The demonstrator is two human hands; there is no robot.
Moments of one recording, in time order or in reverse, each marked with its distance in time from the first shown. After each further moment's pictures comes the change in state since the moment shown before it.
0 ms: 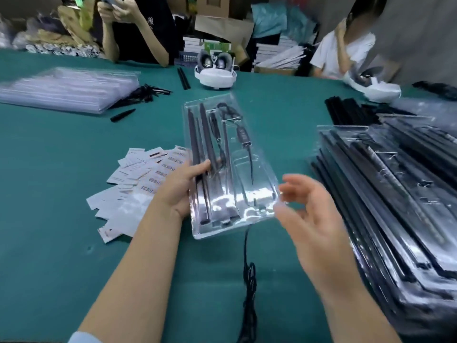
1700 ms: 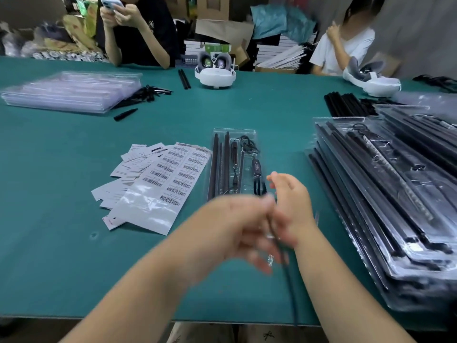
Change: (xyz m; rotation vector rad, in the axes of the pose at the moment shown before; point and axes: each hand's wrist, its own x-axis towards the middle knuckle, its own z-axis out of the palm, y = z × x) left_hand -0.124 -0.011 0.068 0.319 -0.553 -0.169; right_hand 0.049 0.083 0.010 -0.075 0.285 0.405
